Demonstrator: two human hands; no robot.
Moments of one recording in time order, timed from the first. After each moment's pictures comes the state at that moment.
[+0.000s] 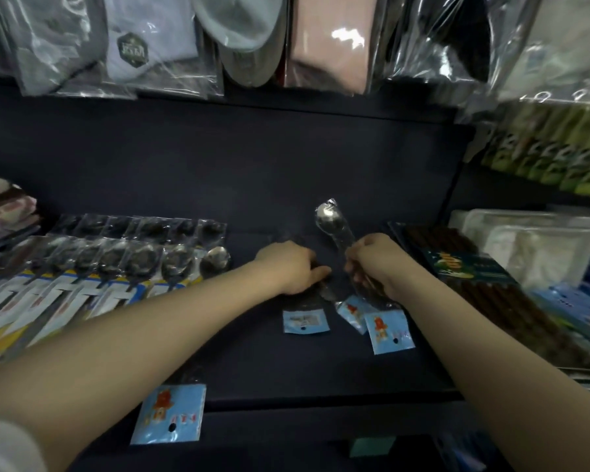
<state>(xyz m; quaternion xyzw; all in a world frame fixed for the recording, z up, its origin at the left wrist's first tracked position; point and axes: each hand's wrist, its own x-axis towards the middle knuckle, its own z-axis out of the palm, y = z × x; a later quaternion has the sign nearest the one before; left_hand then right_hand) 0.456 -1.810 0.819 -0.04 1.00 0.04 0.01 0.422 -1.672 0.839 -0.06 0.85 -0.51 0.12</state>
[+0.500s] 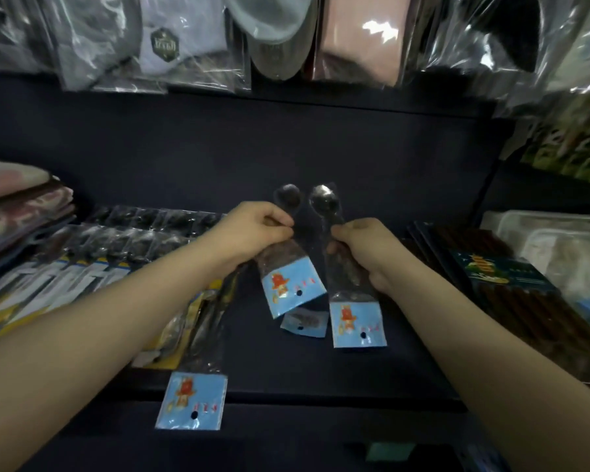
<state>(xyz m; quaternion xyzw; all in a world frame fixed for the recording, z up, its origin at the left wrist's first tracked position) 0.505 -1.865 0.846 -0.09 0.82 0.53 -0.17 0.436 -1.710 0.845 -0.15 0.77 -0.61 0.16</state>
